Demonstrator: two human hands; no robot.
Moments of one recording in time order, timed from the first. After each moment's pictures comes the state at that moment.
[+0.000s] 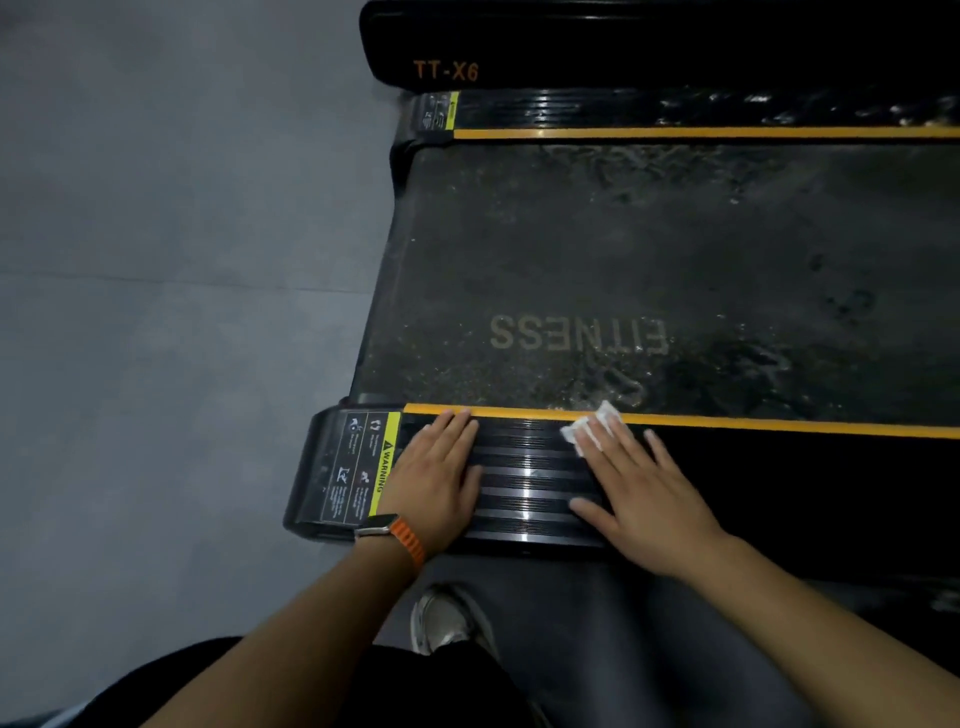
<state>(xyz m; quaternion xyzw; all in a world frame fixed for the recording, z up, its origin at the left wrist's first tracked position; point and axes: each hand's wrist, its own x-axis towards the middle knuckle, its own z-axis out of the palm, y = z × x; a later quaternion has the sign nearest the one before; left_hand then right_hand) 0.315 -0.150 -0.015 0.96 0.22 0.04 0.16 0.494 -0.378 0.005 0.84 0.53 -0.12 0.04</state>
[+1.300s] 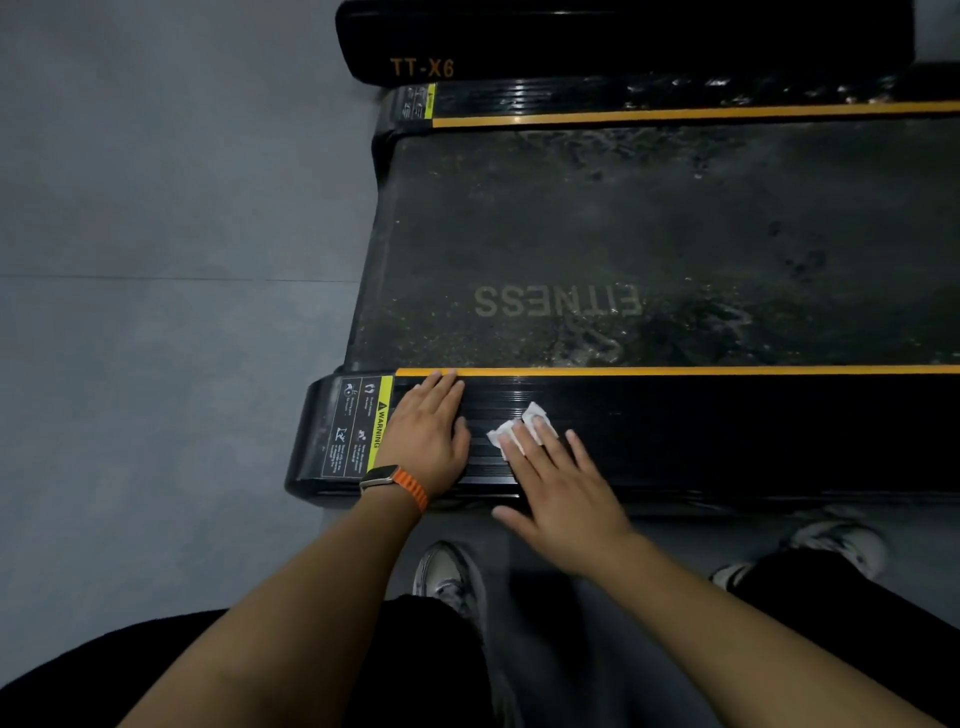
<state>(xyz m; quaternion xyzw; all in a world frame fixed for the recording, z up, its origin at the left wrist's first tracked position) 0.313 -0.153 -0.013 0.96 0.22 0.07 0.15 0.398 -0.366 -0.018 0.84 0.53 -0.07 -0.01</state>
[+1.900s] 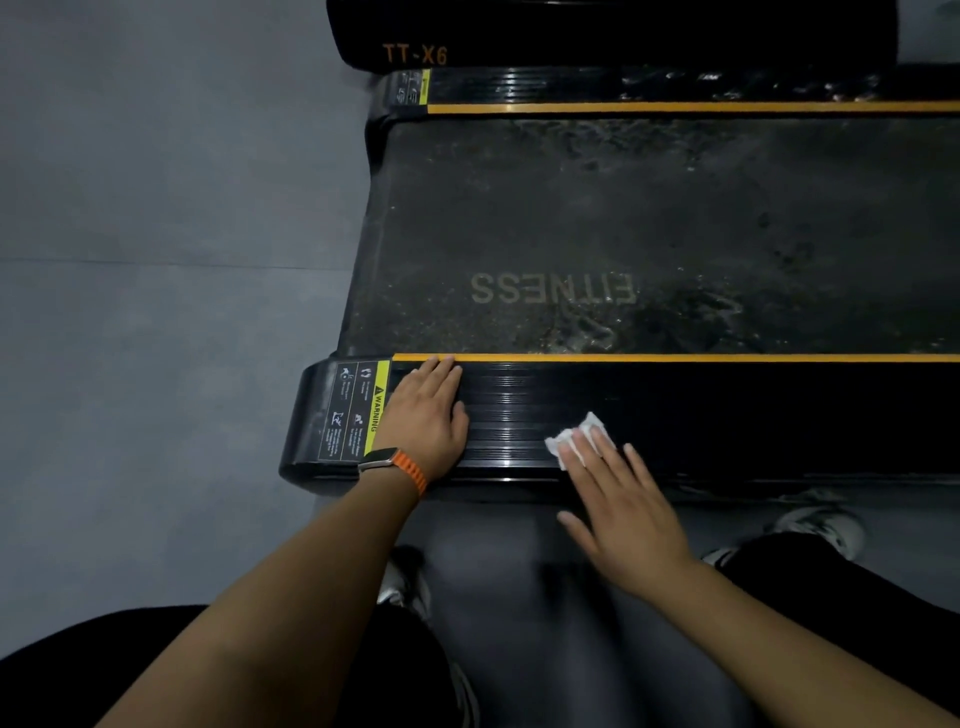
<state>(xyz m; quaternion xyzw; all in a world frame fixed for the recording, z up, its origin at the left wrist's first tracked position) 0.313 -0.153 -0.012 0.96 0.22 0.06 0.14 0.403 -0.438 -0.026 0.86 0.51 0.00 0.01</state>
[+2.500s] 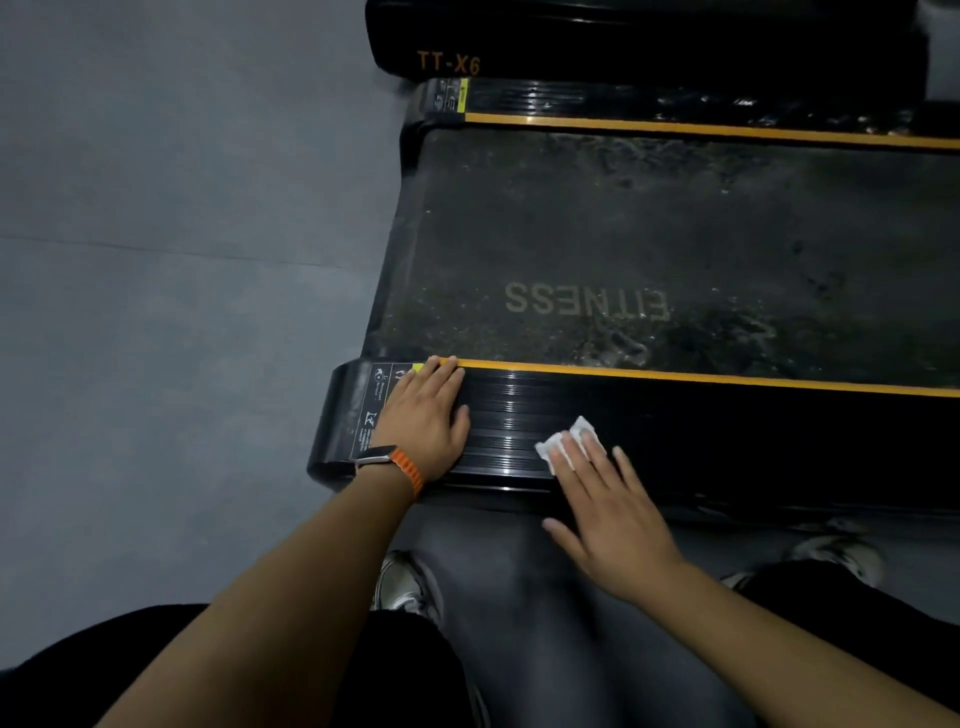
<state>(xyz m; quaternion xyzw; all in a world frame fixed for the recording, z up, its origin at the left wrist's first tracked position) 0.288 -0.116 -0.017 0.96 0.22 0.06 0.14 0.390 -0.393 -0.022 0.84 0.53 -0.05 0.03</state>
